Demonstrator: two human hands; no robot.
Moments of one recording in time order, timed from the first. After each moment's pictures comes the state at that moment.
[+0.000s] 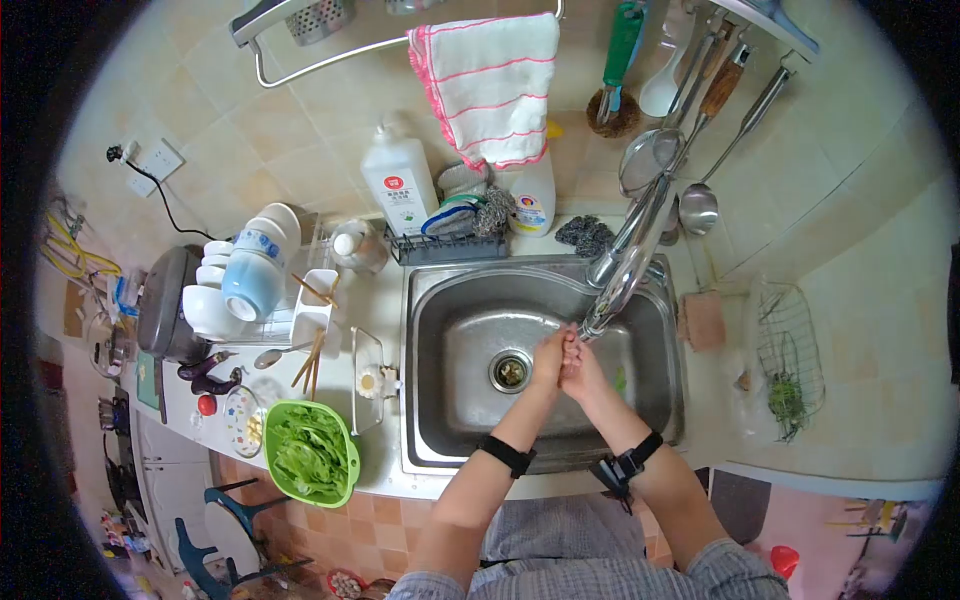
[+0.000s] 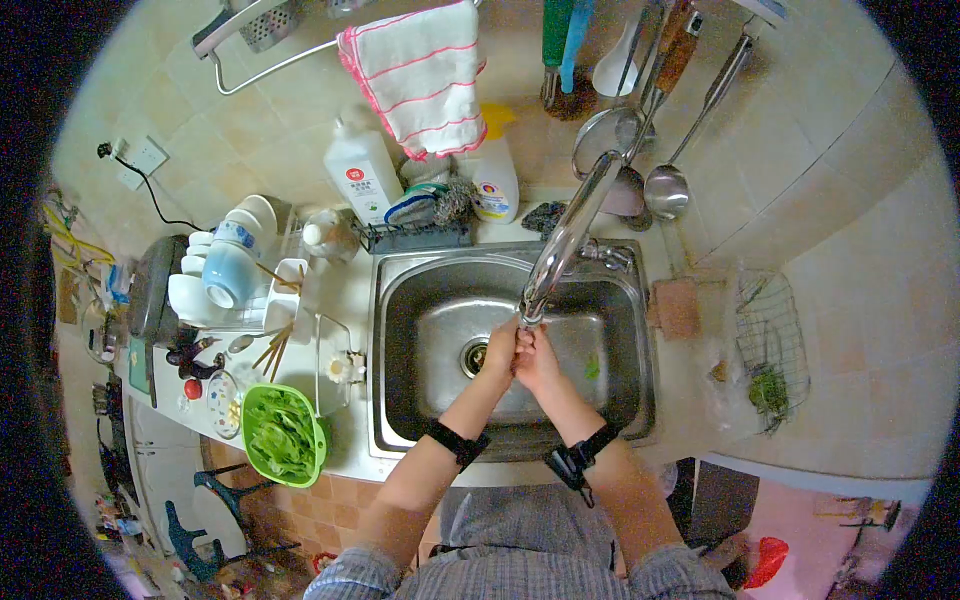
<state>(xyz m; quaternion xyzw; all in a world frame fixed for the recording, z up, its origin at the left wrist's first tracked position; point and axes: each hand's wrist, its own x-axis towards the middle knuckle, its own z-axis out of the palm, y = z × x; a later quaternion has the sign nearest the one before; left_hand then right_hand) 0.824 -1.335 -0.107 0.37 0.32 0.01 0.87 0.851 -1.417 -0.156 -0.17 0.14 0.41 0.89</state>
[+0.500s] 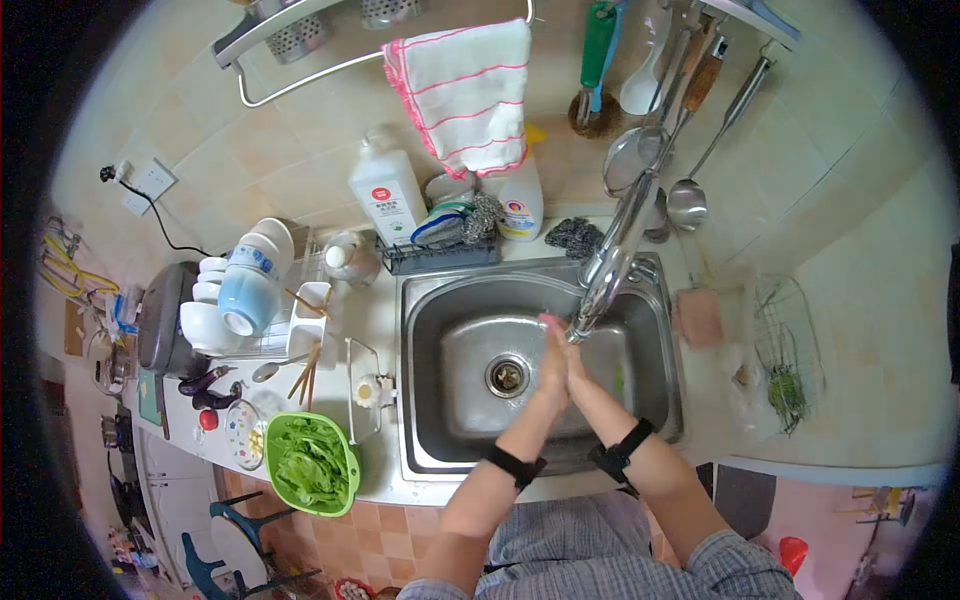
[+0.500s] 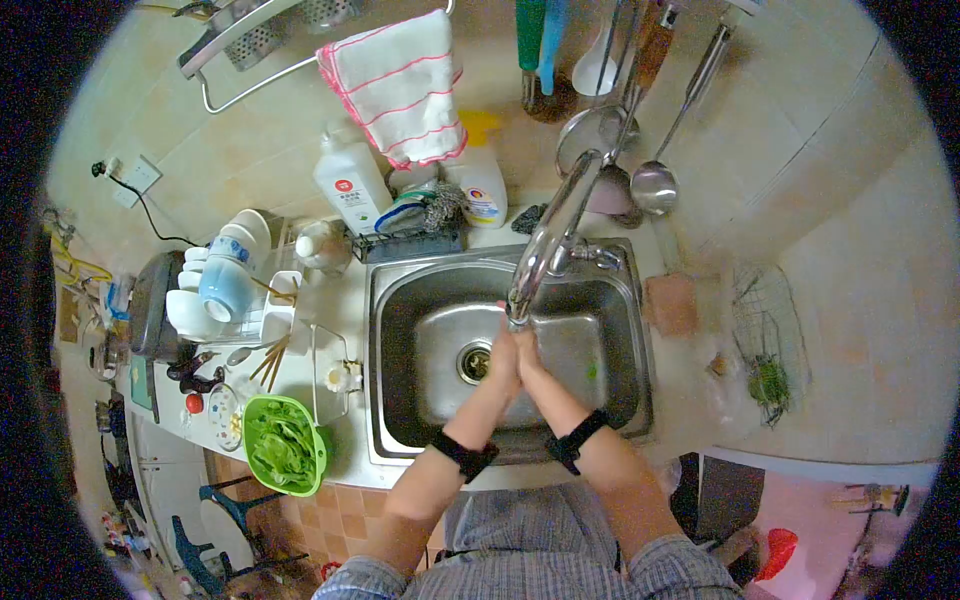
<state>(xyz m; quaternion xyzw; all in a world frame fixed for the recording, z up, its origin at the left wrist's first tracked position) 0.828 -1.355 -0.136 0.34 0.35 0.04 0.87 0.849 -1.390 -0.125 -0.73 -0.04 0.13 0.67</state>
